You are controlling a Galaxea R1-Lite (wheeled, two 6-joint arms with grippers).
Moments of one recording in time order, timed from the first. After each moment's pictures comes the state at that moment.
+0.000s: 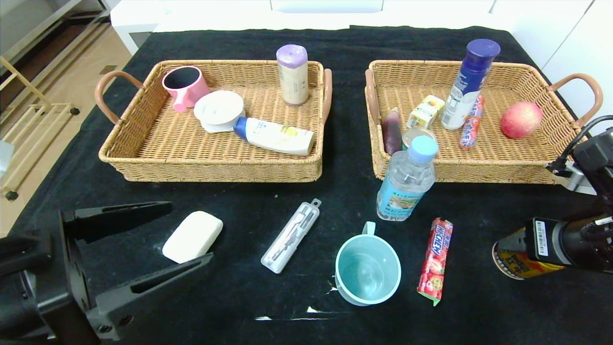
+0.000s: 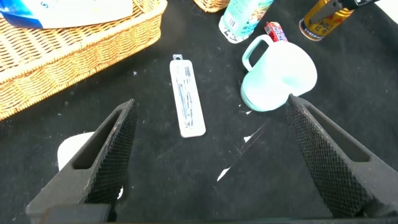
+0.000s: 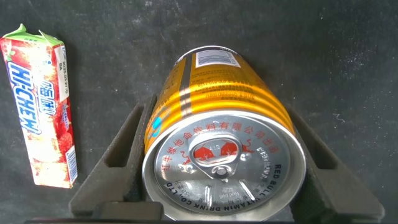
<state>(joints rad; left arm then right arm) -0.45 1.02 -0.62 -0.27 -0.29 0.08 0.33 1.48 -1.11 0.57 -0.24 0.51</state>
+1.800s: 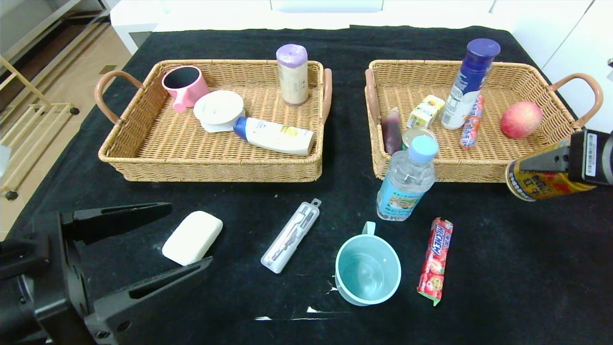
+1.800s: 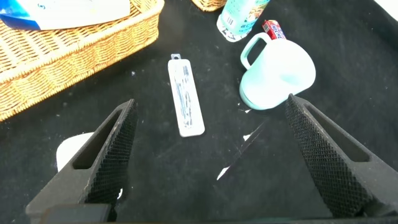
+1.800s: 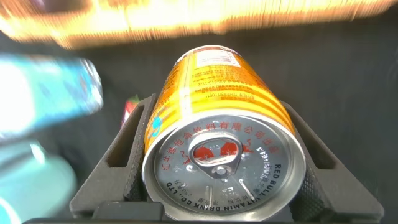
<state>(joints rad) -0.46 1.01 -0.61 -0.27 -0.30 0.10 0.31 1.41 -1.41 0.59 -0.21 0.36</state>
